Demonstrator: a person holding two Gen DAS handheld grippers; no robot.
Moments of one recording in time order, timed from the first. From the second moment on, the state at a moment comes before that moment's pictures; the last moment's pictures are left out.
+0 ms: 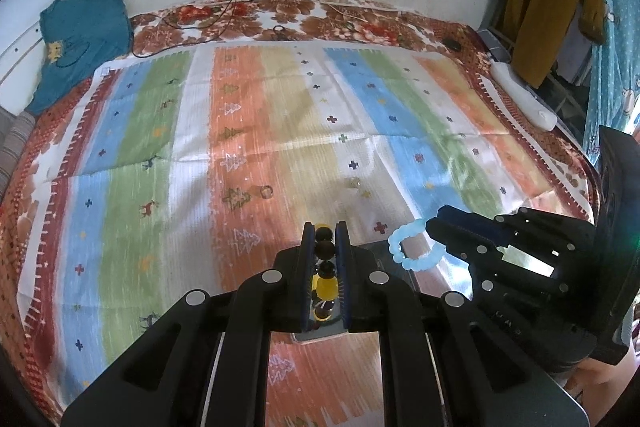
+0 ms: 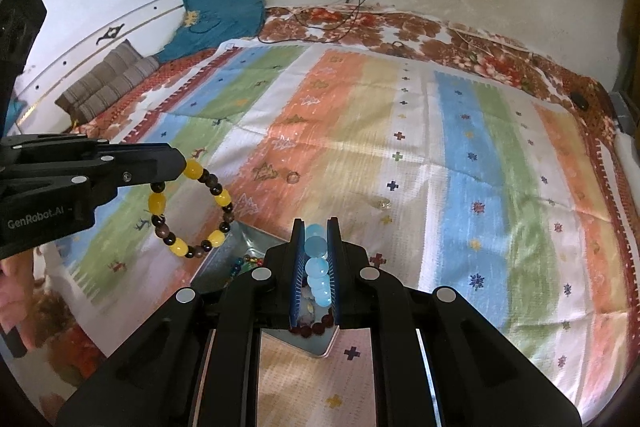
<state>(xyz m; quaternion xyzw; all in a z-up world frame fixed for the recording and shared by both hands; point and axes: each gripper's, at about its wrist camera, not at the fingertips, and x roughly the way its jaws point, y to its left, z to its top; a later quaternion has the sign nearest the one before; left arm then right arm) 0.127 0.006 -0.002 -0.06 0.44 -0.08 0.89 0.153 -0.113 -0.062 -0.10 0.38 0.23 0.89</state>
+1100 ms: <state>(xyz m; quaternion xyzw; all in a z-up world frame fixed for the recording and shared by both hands) 0.127 0.013 -0.024 -0.06 0.47 -0.04 0.88 0.181 -0.134 -0.085 -0.08 0.44 0.19 0.87</state>
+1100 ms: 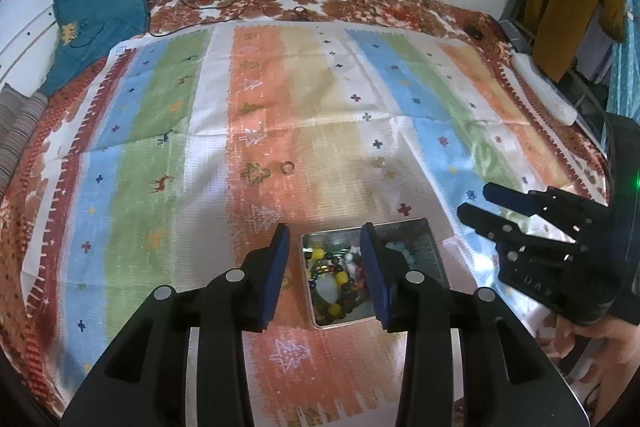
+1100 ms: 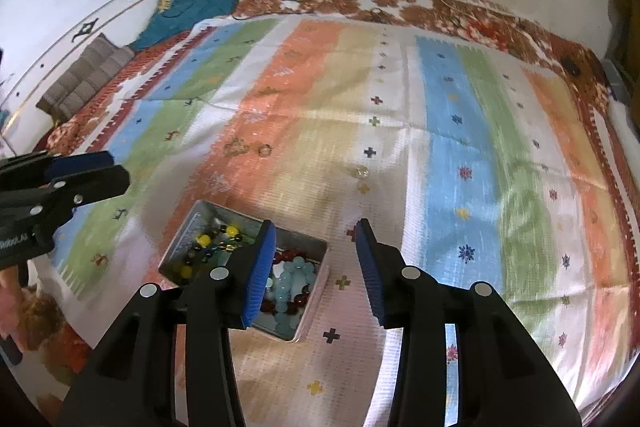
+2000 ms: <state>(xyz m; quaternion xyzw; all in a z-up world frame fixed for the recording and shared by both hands) 0.179 0.033 -0.062 -0.05 0.50 0.02 0.86 0.230 -0.124 -0.096 -0.07 0.46 0.17 0.87</state>
